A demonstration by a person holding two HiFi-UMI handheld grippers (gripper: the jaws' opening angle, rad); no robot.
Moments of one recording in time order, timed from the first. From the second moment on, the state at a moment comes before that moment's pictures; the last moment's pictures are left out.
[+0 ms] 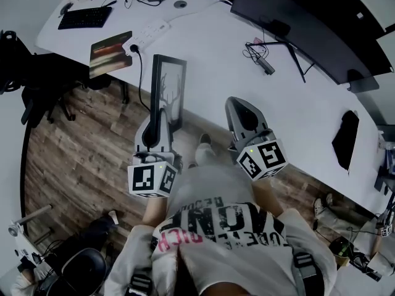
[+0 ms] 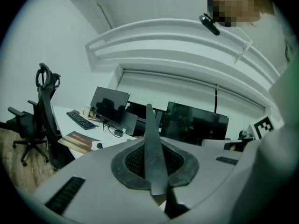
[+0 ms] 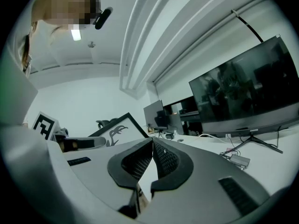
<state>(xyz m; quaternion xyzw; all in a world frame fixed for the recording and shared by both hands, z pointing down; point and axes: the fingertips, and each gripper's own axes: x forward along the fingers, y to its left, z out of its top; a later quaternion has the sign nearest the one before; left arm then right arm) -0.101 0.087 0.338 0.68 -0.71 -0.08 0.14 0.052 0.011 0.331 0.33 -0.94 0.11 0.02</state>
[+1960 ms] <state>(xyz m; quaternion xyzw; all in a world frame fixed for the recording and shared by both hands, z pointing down) -0.195 -0.115 0.356 0.75 -0.63 -0.06 0.19 -0.010 -0.136 0.359 0.47 -0.87 0.16 0.03</state>
